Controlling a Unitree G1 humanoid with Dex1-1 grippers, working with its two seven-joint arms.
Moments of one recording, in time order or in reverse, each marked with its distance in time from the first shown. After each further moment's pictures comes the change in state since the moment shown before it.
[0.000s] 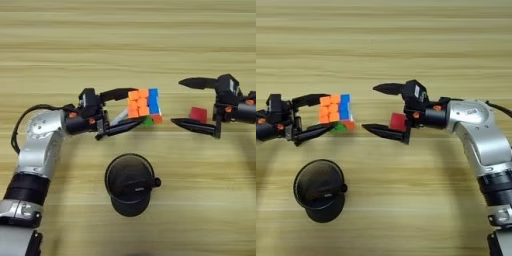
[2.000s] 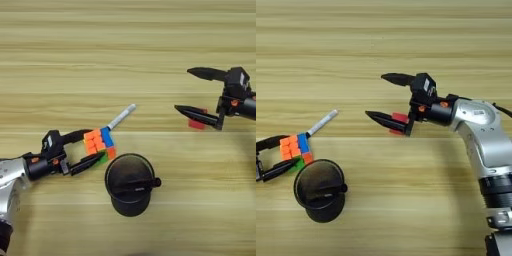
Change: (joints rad) left arm 0.258 0.110 0.077 0.173 0.066 -0.071 0.057; right arm 0.019 0.022 -0.062 -0.018 0.017 -0.034 -0.057
